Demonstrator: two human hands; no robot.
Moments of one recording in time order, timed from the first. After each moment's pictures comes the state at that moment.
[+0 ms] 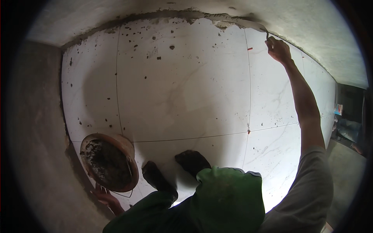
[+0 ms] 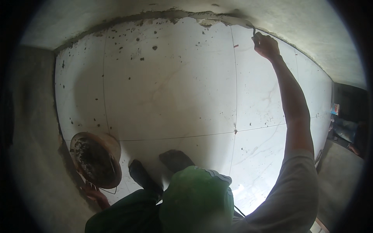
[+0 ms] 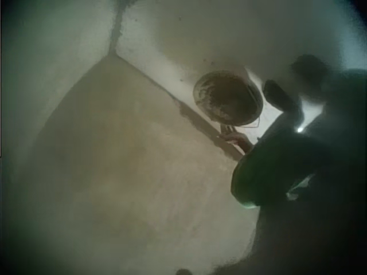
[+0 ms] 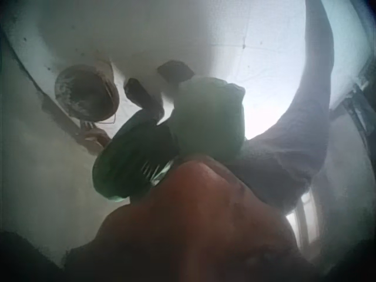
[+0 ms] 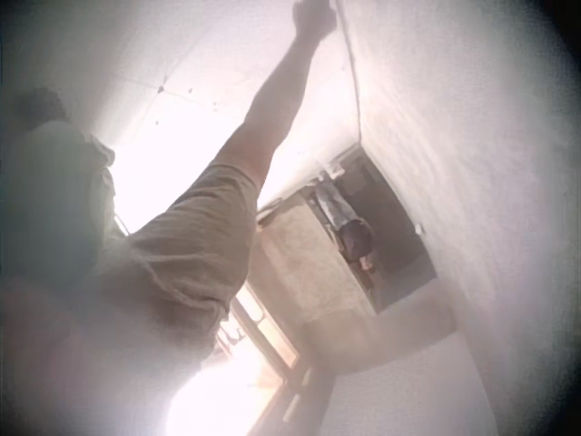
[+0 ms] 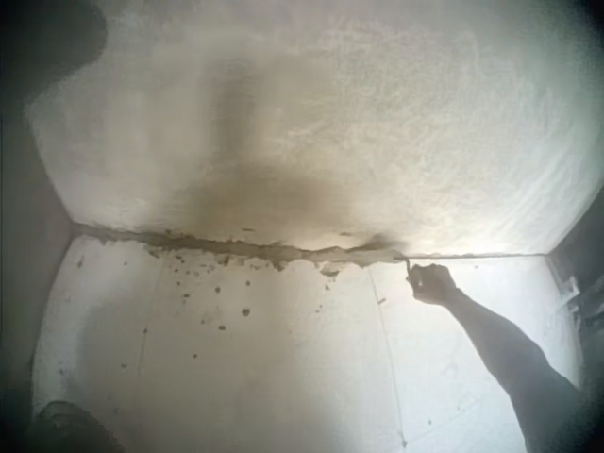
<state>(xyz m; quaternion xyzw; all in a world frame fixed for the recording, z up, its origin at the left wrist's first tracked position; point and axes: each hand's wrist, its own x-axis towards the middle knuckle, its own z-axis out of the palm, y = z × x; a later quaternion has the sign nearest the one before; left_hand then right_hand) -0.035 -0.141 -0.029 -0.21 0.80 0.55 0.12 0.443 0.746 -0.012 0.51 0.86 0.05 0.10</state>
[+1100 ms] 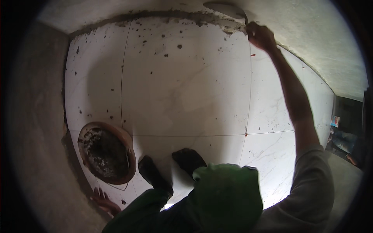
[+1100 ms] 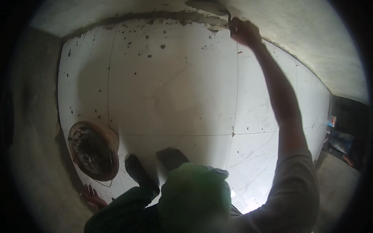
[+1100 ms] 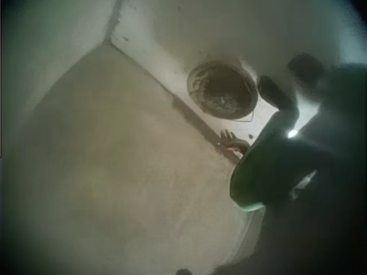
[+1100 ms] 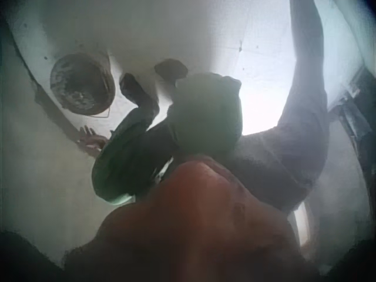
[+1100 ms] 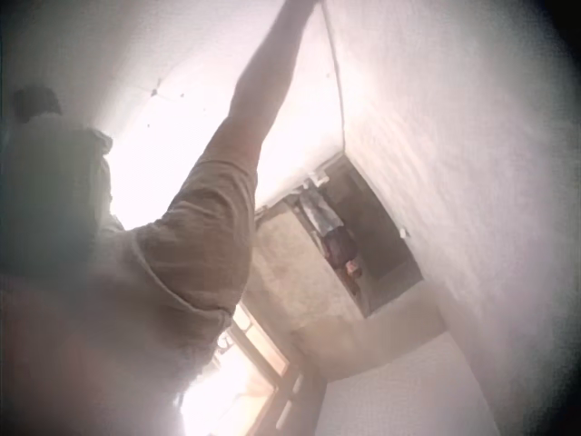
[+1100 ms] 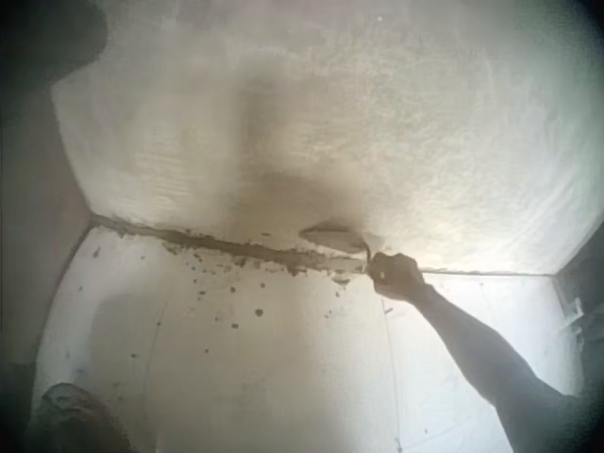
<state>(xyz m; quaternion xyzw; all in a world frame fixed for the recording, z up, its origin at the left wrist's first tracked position) 0.021 -0.184 -0.008 -0.19 0.82 0.54 0.05 0.308 0.721 0.018 0.40 0.92 0.00 -0.04</state>
